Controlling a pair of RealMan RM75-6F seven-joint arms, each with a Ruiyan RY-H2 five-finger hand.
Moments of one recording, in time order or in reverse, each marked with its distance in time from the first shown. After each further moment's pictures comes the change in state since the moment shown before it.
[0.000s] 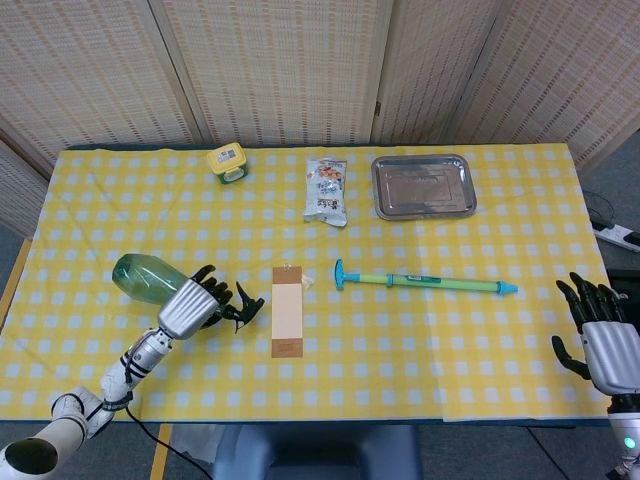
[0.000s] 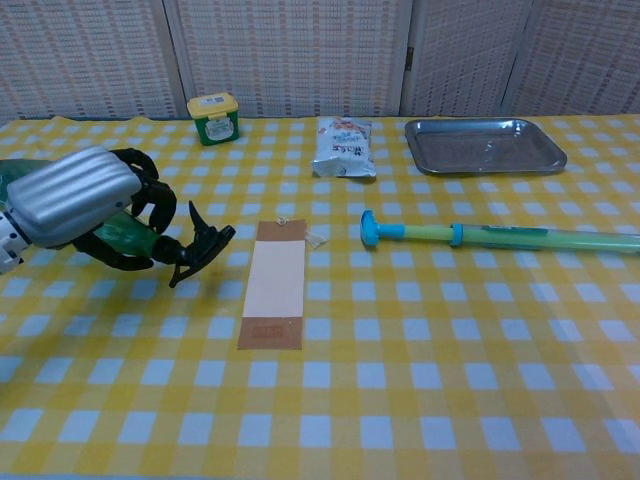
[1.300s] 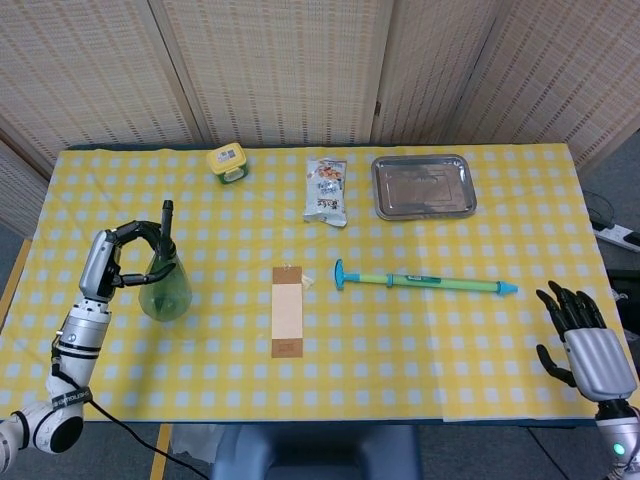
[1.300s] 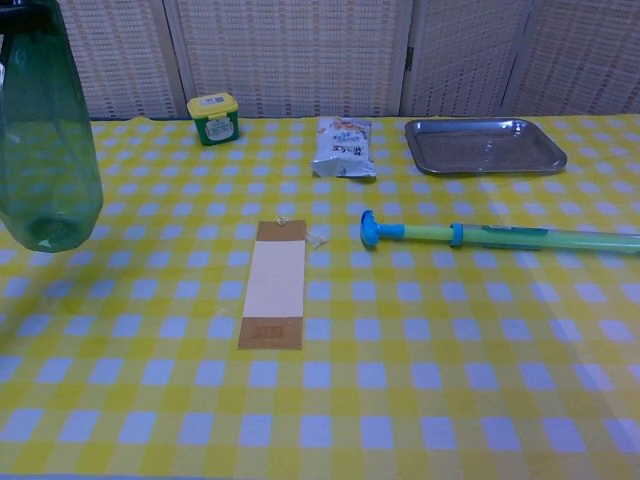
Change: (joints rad) left arm 0.089 0.536 -0.320 -0.969 -0.367 -0.172 -0.758; right arm 0.005 -0.008 -0.036 -0.004 -0.062 -0.004 0.000
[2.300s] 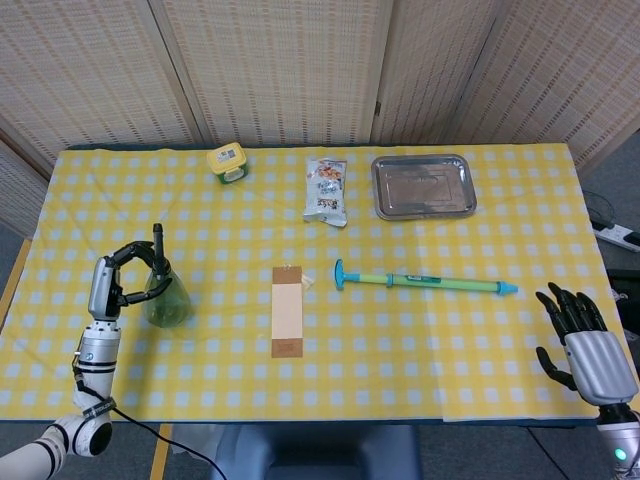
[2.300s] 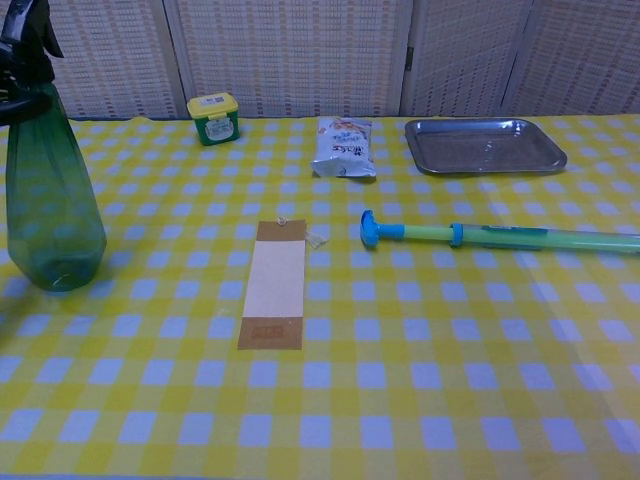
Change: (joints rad) left arm 0.077 -0.326 0.006 0.428 0.061 0.111 -0.100; right arm -0.011 0.003 -0.008 -0.009 -0.024 0.029 -0.003
